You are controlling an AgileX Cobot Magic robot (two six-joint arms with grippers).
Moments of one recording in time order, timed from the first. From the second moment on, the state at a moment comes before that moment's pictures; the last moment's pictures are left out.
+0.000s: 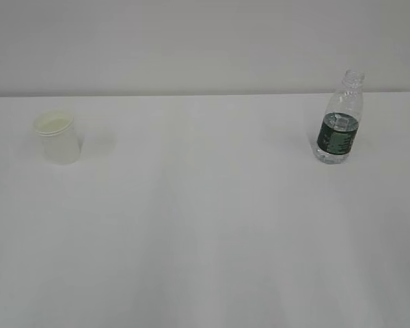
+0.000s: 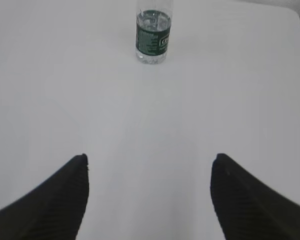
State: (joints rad) left arm -0.06 0.27 -0.57 0.07 1.13 -0.12; right arm 0.07 0.48 -0.51 -0.06 0.75 -0.12
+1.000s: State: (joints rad) left arm -0.06 0.27 -0.53 0.04 1.10 -0.12; right arm 0.07 0.48 -0.51 -0.05 1.05 -0.12
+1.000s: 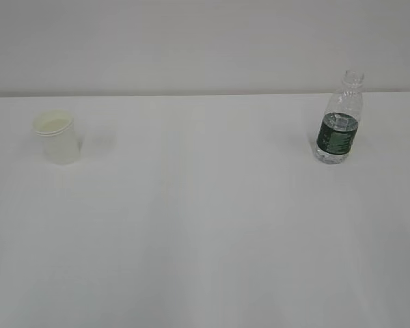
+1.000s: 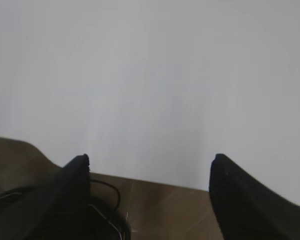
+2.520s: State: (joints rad) left arm -0.06 0.00 -0.53 0.03 1.09 -0.12; right arm 0.07 -0.02 -0.51 0.00 1.16 -0.08
